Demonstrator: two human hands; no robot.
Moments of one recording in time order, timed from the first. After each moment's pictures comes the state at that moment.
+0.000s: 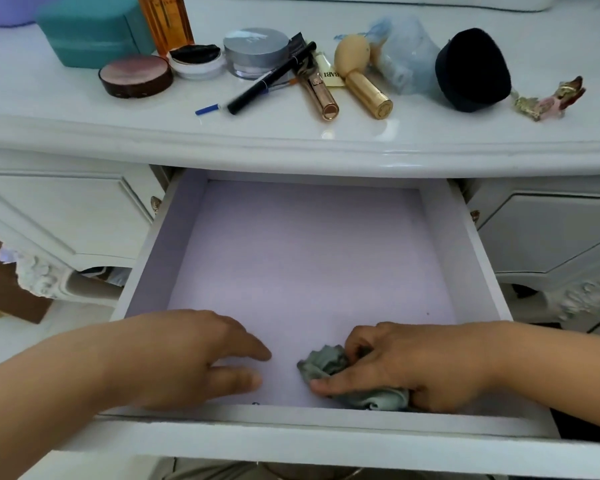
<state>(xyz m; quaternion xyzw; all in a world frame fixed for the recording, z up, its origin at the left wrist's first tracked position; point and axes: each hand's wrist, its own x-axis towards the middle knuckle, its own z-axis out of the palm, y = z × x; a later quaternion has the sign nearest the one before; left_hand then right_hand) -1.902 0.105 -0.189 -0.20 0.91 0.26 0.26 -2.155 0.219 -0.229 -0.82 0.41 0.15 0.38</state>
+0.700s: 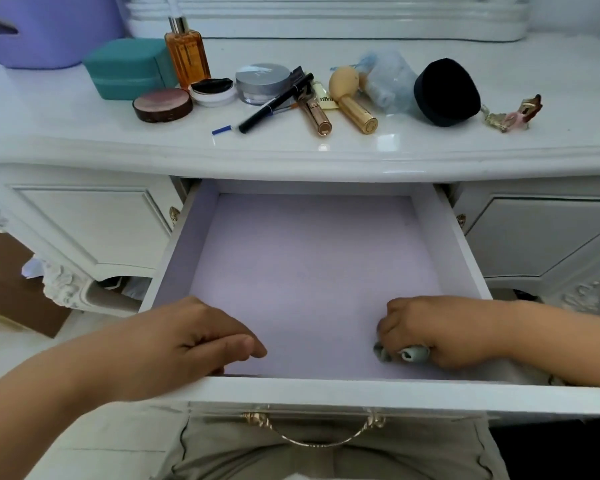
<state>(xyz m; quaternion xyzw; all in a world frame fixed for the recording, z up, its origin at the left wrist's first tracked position) -1.878 0.126 -0.169 -0.27 0.88 0.38 0.11 -2.180 0.231 -0.226 -0.84 0.47 0.08 0.28</state>
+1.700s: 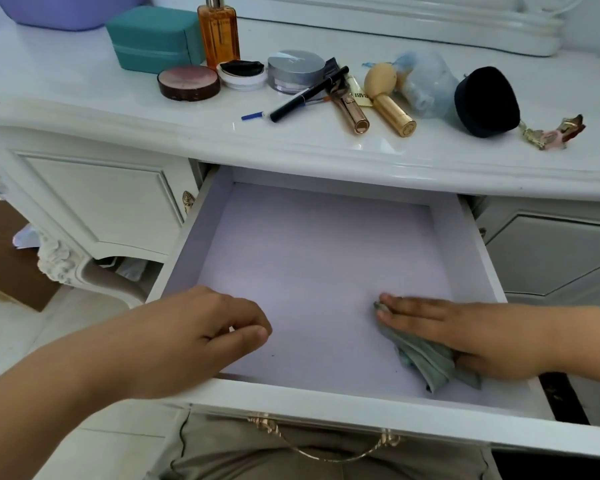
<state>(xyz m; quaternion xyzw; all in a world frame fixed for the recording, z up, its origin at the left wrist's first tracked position) -1.875 0.125 -0.172 -0.32 0.89 0.31 0.07 -2.186 0.233 -0.192 -0.76 0.52 0.28 0.29</state>
